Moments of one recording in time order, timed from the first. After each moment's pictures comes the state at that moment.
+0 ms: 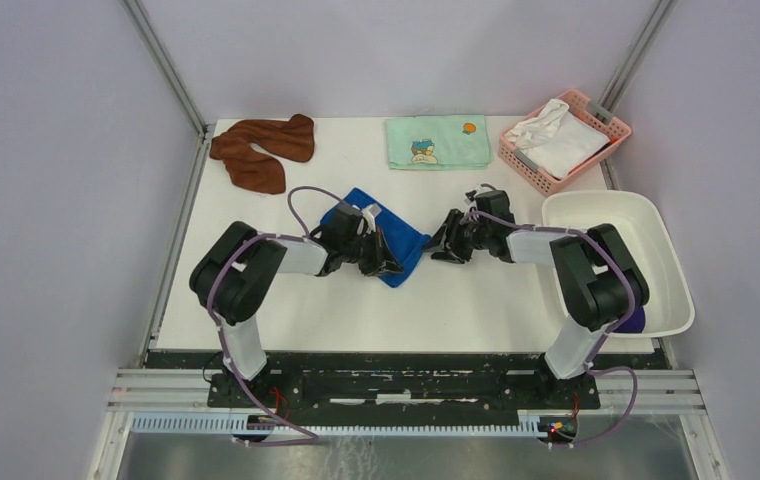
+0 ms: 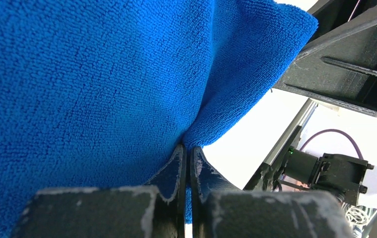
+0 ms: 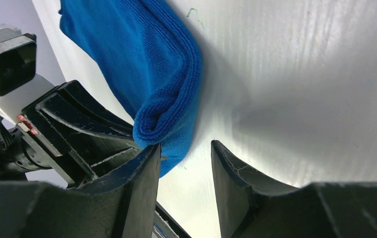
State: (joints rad) left arm -0.56 1.84 0.81 0.28 0.54 -0.78; right arm 0.33 1.74 0.80 0.11 -0.54 0.83
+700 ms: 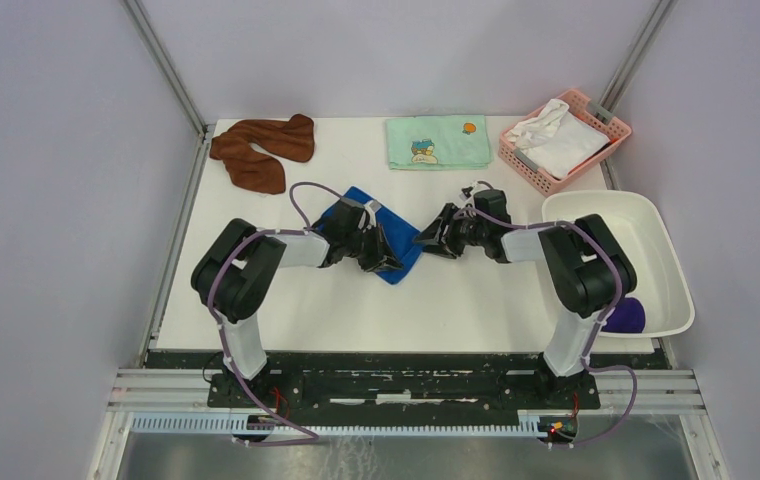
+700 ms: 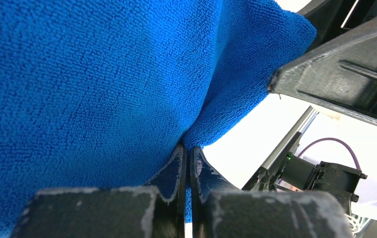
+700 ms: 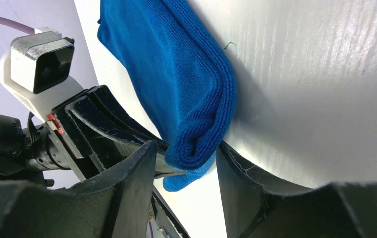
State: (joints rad) left arm -0.55 1.86 0.89 0.14 0.53 -0.78; right arm 0.33 1.83 0.80 0.35 -0.62 0.93
